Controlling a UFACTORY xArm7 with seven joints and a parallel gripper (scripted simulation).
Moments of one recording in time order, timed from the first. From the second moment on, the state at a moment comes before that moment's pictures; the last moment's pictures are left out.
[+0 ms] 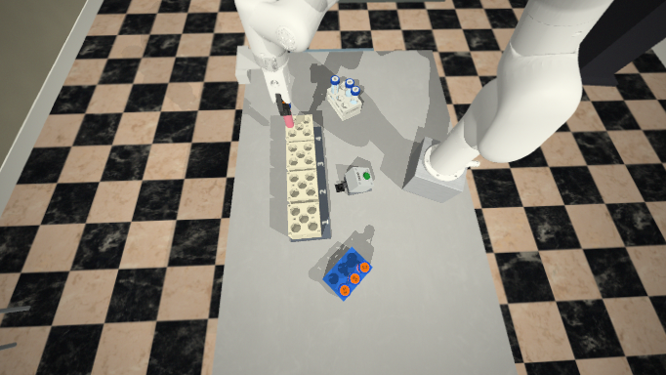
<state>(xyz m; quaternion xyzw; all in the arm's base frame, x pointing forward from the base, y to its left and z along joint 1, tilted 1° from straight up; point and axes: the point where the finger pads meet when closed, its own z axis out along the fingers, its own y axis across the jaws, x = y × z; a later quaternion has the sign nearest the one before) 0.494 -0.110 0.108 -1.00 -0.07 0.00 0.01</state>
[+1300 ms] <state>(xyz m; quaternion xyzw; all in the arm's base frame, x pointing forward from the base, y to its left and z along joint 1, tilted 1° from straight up) 0.494 -0.110 0.119 -1.00 -0.07 0.00 0.01</state>
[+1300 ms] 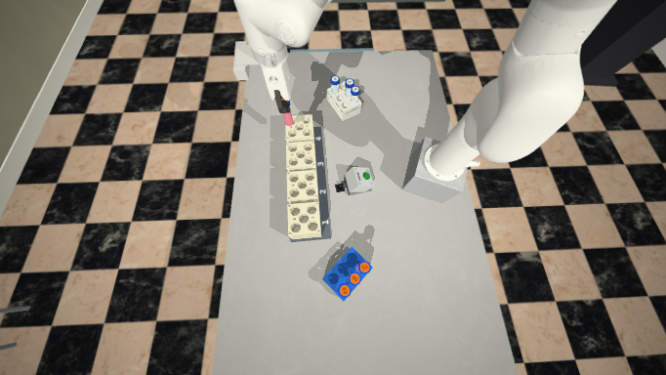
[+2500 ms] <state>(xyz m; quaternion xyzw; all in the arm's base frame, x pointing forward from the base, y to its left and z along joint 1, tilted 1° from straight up) 0.442 -0.013 0.120 -0.96 0.29 0.01 0.02</state>
